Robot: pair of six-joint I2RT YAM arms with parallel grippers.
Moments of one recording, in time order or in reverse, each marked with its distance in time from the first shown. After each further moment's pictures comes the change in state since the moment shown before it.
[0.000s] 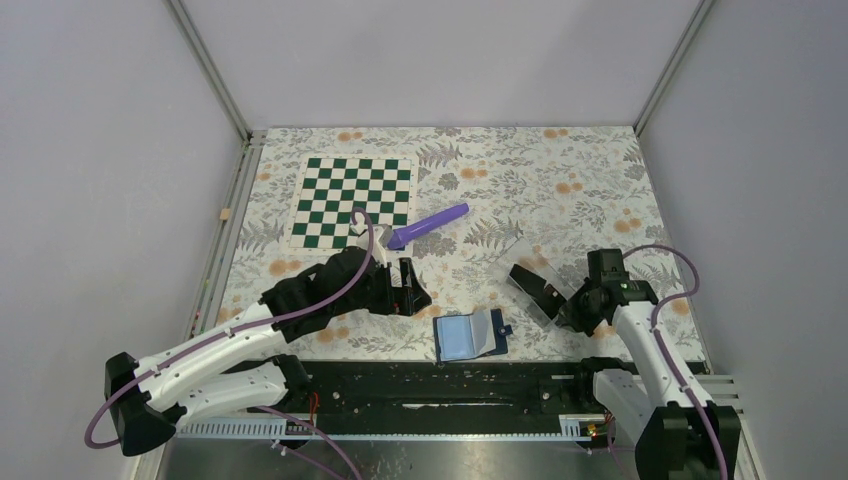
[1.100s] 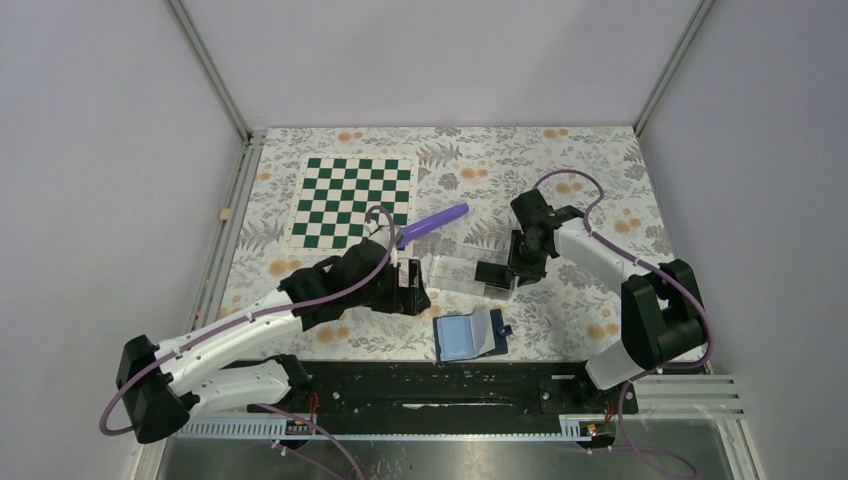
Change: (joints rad) left arm 0.018 0.100 0.023 -0.054 0.004 0.065; right arm 0.385 0.662 0.490 0.106 0.028 -0.203
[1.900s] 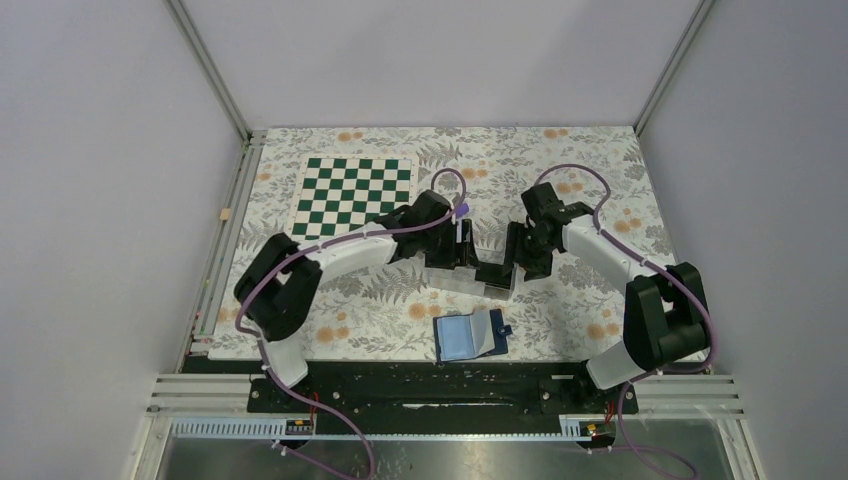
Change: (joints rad) left arm 0.160 0.756 0.389 0.306 0.306 0.042; right arm -0.056 -0.017 0.014 0.023 -0.080 -0.099
